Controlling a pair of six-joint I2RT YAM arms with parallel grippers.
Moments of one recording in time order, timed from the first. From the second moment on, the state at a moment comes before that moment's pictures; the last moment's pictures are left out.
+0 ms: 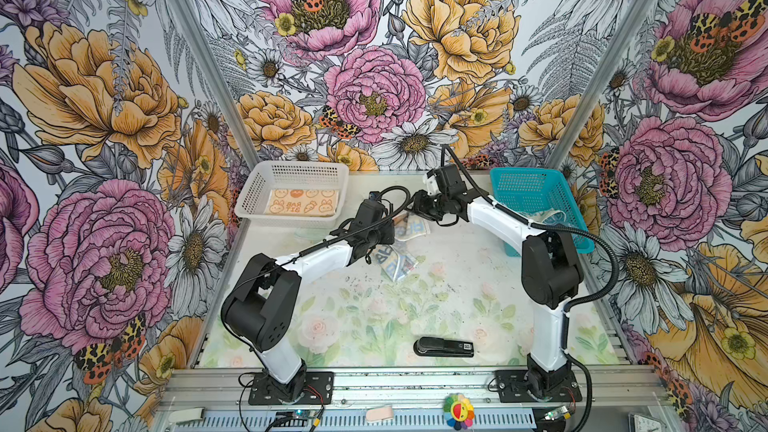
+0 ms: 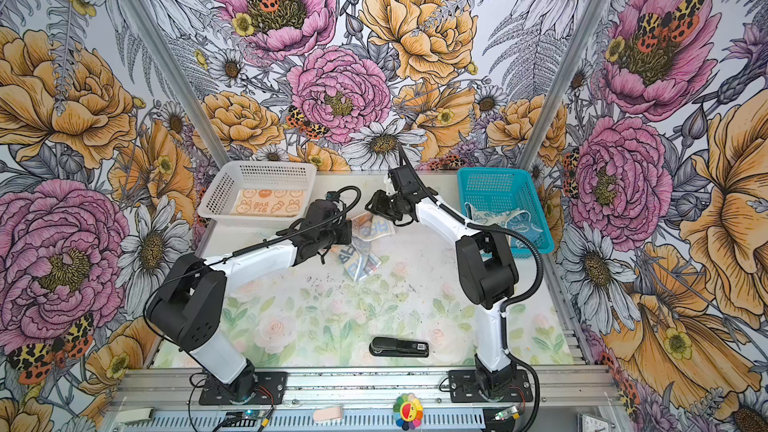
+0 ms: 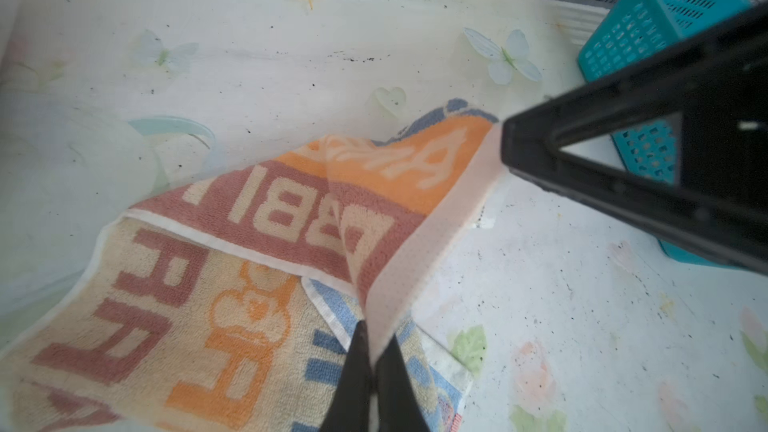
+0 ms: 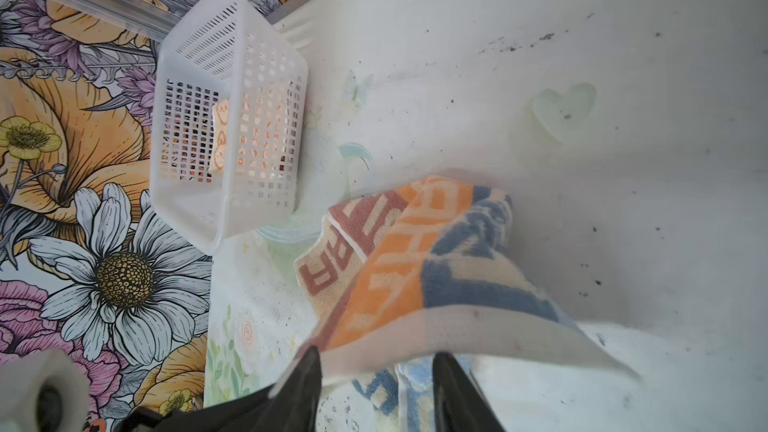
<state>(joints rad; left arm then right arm) -0.54 1.67 1.06 -0.10 -0.04 -0.42 0.43 2.00 1.59 -0.42 -0.42 0.65</state>
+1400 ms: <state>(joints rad) -0.47 1.71 1.33 -0.49 -0.04 -0.31 0.41 2.11 1.45 -0.36 -0.27 0.27</state>
